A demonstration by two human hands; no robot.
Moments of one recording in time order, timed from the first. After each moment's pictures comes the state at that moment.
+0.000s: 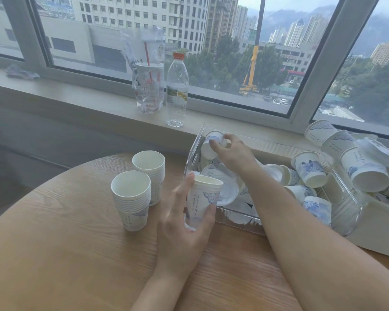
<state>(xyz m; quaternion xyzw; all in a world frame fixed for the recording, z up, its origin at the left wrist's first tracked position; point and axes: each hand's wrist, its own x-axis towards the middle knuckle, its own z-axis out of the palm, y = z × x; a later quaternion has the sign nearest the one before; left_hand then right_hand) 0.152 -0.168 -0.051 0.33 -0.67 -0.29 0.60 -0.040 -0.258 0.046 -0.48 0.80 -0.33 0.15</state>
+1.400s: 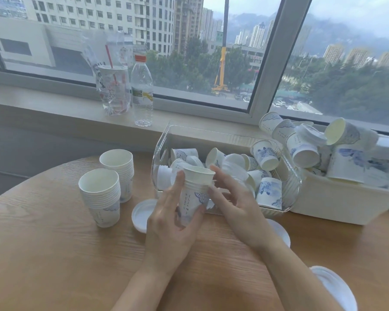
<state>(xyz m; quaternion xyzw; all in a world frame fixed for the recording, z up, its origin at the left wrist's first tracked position) 0.137 -0.135 -0.048 0.29 -0.72 -0.30 0.55 -0.012 -0.066 0.014 -0.54 0.62 -0.53 0.22</state>
